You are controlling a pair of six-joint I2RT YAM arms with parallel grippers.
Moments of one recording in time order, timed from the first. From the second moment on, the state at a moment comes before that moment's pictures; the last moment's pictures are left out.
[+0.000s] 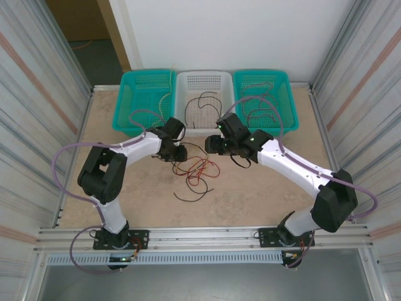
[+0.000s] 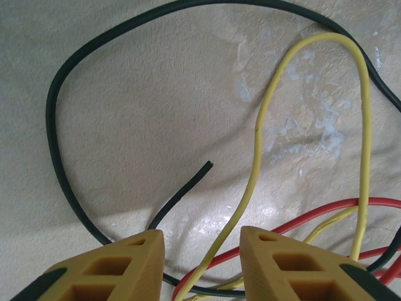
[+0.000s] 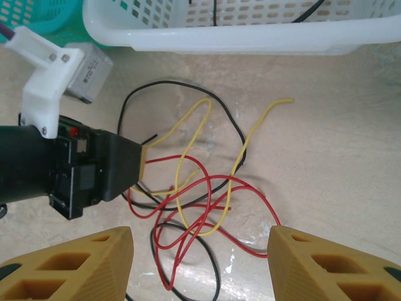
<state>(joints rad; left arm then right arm) -0.53 1.80 1.17 -0.61 0.08 -0.42 0.73 1.45 1.20 -0.62 0.03 0.65</state>
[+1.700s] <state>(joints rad) -0.64 1.10 1.22 -0.68 0.28 -0.37 0.85 1.50 1.31 -0.57 0.08 0.60</state>
